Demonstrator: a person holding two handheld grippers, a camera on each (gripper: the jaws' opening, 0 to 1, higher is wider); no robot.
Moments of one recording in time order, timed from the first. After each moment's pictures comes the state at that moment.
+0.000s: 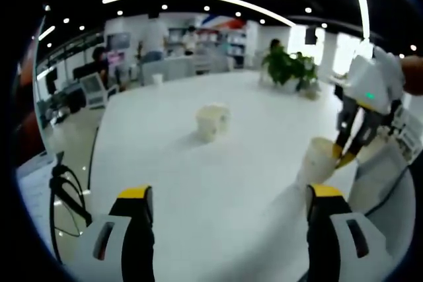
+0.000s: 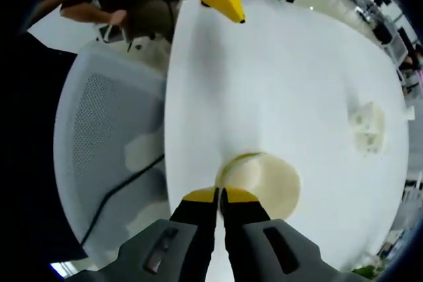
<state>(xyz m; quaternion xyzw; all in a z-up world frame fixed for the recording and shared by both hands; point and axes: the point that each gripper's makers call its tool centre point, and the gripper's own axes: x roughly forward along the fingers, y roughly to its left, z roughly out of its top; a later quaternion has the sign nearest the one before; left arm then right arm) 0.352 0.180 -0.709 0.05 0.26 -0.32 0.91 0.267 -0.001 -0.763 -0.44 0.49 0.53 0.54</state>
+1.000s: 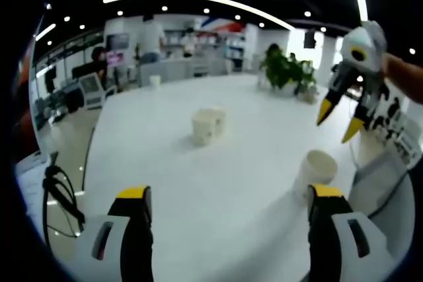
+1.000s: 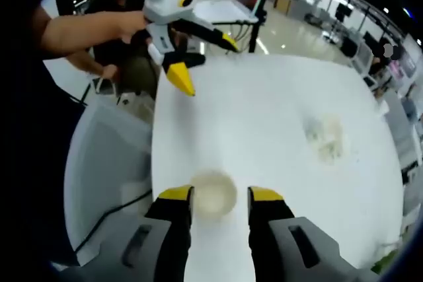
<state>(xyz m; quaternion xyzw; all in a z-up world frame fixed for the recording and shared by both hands) 0.356 0.166 -0.709 0.03 0.25 -0.32 0.91 0.329 -0.010 -0.684 -0.30 0.35 0.53 0.71</state>
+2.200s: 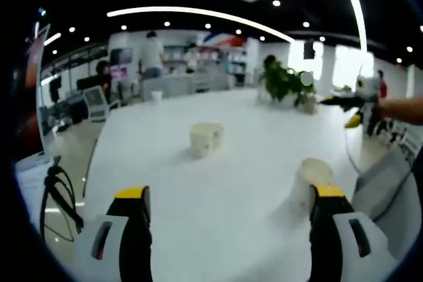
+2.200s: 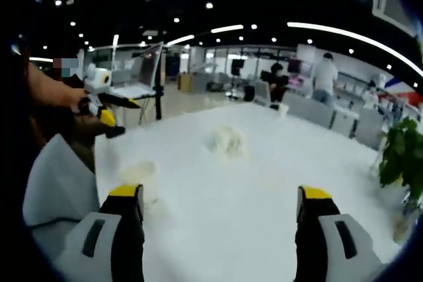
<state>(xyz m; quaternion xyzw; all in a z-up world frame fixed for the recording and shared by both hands) 0.340 0.153 -0.705 0.03 0.20 -0.32 0.93 0.335 -0.165 -0.691 -0.10 0.17 0.36 0.91</state>
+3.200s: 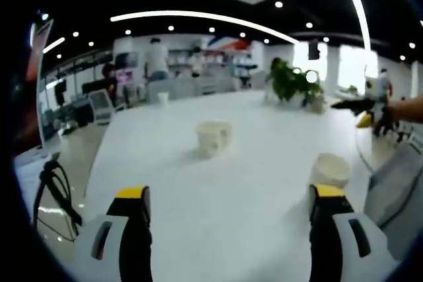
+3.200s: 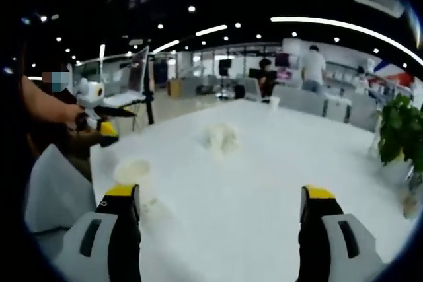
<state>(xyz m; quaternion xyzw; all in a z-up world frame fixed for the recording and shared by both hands) 0.360 0.154 -0.729 0.04 0.18 -0.29 0.94 0.340 -0.166 -0.707 -0.07 0.17 0.34 0.92</state>
